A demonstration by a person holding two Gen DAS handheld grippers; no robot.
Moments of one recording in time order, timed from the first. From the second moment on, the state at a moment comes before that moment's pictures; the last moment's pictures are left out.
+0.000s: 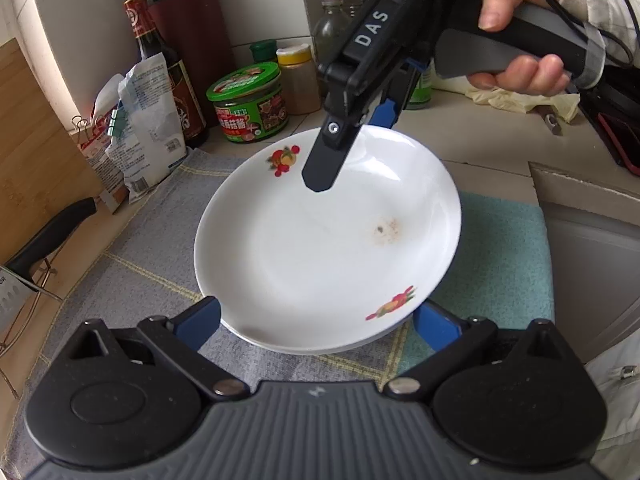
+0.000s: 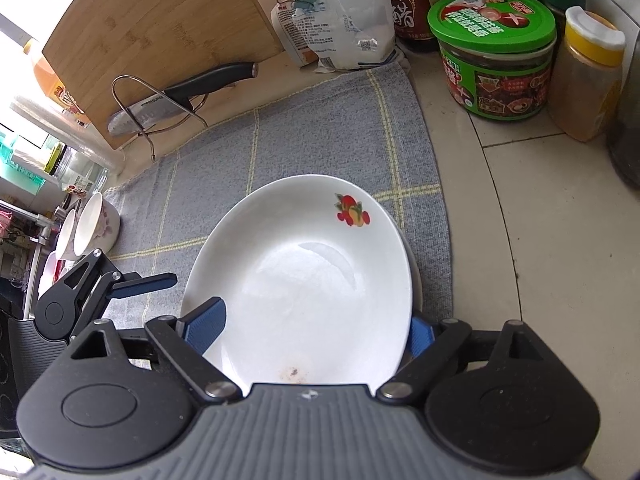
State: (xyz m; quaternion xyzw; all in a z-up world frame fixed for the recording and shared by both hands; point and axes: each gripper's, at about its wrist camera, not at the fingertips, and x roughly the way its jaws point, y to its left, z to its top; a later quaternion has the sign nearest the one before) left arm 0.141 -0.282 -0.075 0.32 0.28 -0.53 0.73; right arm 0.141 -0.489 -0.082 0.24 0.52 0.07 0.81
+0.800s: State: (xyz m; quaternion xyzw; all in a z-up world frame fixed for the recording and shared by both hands) left arm 0.143 -0.283 -0.078 0.31 0.29 -0.53 0.73; right arm 0.128 -0.507 -0.081 0.33 0.52 0.06 0.79
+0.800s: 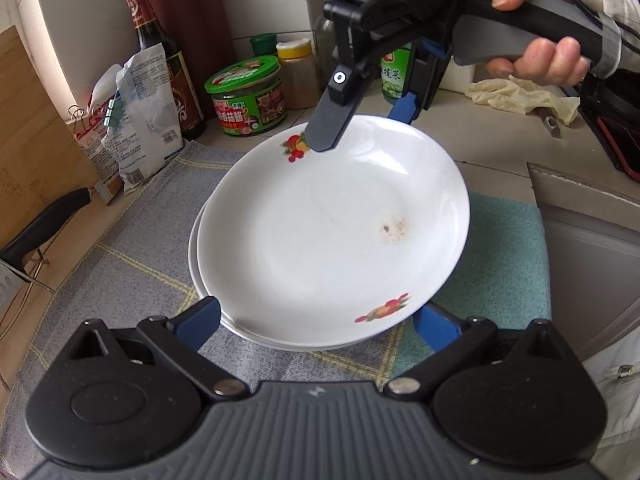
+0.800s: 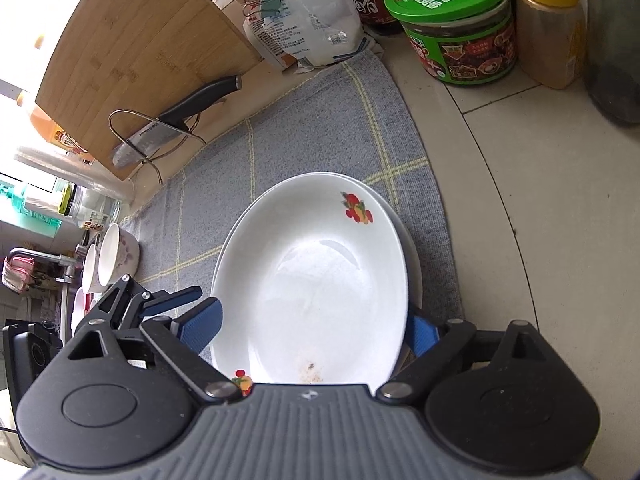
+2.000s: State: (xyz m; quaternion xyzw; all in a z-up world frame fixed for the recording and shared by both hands) left arm 0.152 -0.263 -0.045 0.19 0.30 -0.43 0.83; right arm 0.116 -0.478 -0.073 0.13 0.47 -0.05 0.87
